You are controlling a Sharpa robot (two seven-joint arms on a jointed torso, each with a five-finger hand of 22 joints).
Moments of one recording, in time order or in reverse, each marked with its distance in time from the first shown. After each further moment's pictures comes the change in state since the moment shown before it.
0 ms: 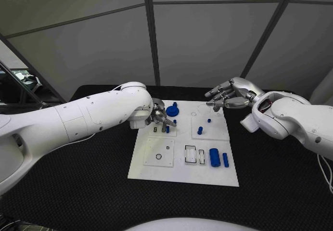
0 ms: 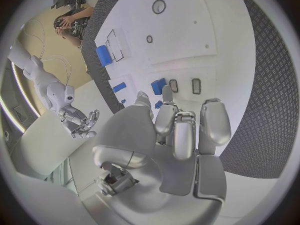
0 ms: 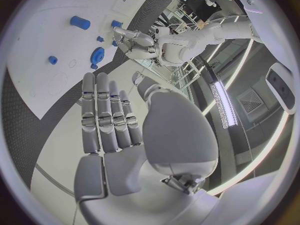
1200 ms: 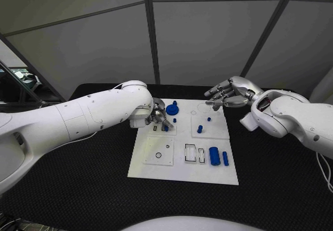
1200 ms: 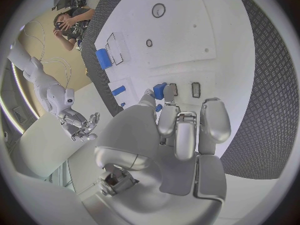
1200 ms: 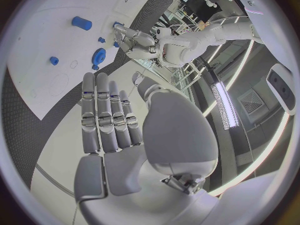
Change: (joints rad) left arm 0.000 0.007 -0.001 -0.007 -0.001 0.028 -0.005; left_hand 0.114 0.029 0.083 -0.098 0.133 -0.006 0.002 -0.061 0.054 -0.006 0.006 0.025 -0.003 -0.003 0.008 -0.006 0.000 0.000 -0.018 0.004 -0.012 -0.009; right arm 0.000 0.008 0.000 -0.009 -0.009 0.007 -0.009; right_hand -0.004 0.004 -0.003 -0.003 0.005 0.000 0.000 0.000 0.000 0.000 0.000 -0.004 -0.007 0.000 0.000 -0.008 -0.002 0.000 0.007 0.000 -0.008 -0.007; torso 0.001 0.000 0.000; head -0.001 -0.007
